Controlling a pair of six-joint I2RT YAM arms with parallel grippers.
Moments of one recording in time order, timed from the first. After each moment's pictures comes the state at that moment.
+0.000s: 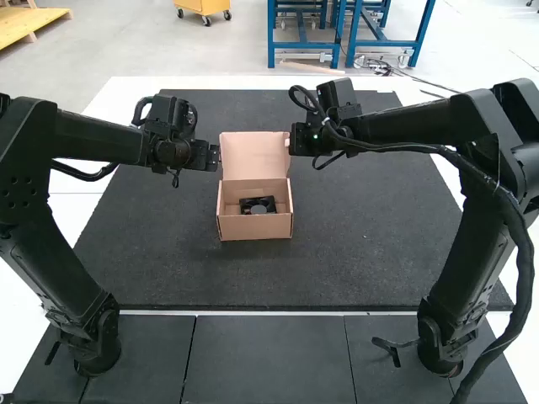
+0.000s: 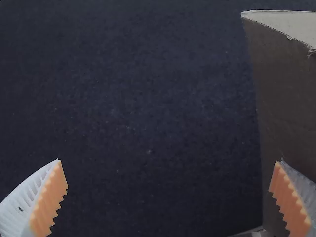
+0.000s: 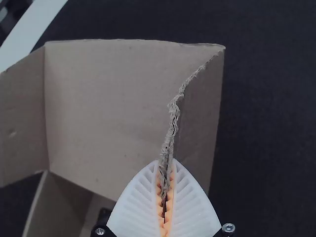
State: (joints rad) left arm -0.27 1.56 0.91 0.02 -0.13 -0.07; right arm 0.52 1.71 1.11 0.00 -0.20 0.29
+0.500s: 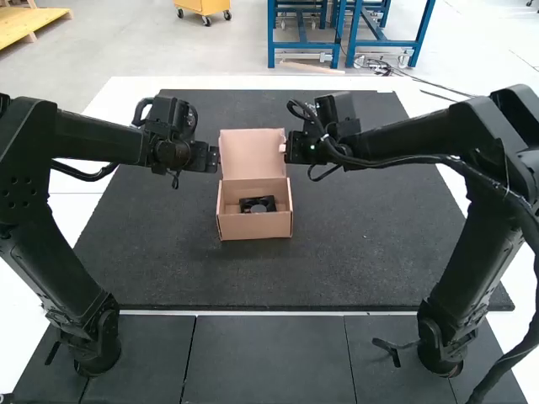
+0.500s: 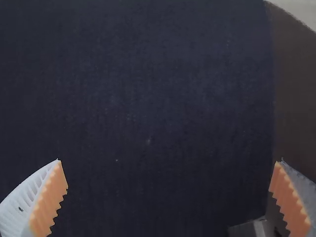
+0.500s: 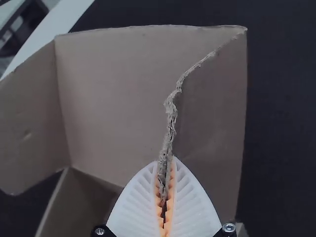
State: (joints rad) left arm -0.27 1.56 0.91 -0.01 -0.13 -0.09; right arm 0.56 1.67 0.99 0.17 -0.19 0.33
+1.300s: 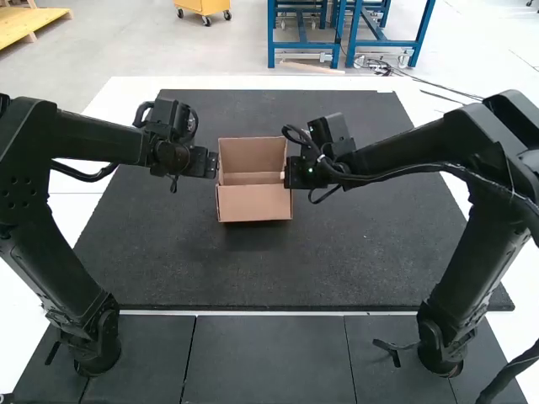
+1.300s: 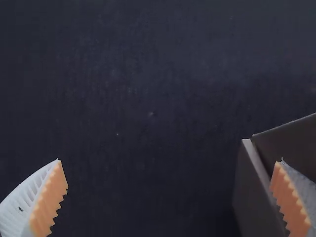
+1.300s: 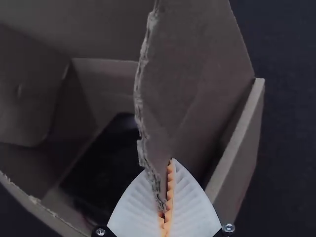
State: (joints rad) left arm -0.27 1.56 0.91 -0.08 -0.13 -0.09; right arm 0.61 1.65 0.88 0.12 -0.15 0.36
